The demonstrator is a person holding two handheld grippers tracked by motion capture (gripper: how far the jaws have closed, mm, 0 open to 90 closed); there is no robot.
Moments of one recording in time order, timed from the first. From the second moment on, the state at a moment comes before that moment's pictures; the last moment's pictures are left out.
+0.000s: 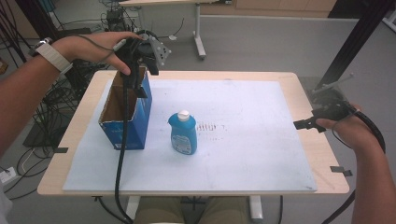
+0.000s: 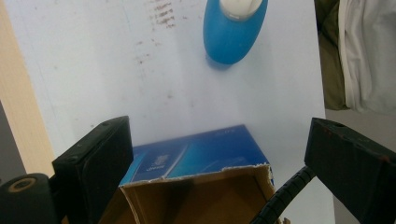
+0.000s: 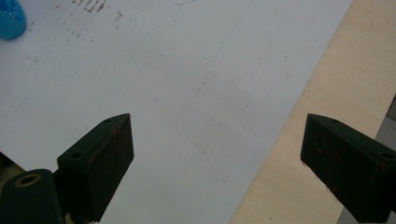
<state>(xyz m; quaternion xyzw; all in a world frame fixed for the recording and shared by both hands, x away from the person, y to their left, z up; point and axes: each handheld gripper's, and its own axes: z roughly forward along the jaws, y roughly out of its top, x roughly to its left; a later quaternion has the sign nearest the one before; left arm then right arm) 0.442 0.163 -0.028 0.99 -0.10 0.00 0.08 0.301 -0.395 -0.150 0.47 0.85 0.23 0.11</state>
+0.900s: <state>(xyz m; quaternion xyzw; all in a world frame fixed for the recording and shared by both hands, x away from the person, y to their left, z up) 0.433 0.141 -0.030 0.99 -0.13 0.00 0.08 0.291 -0.400 -0.150 0.47 0.84 0.24 0.11</state>
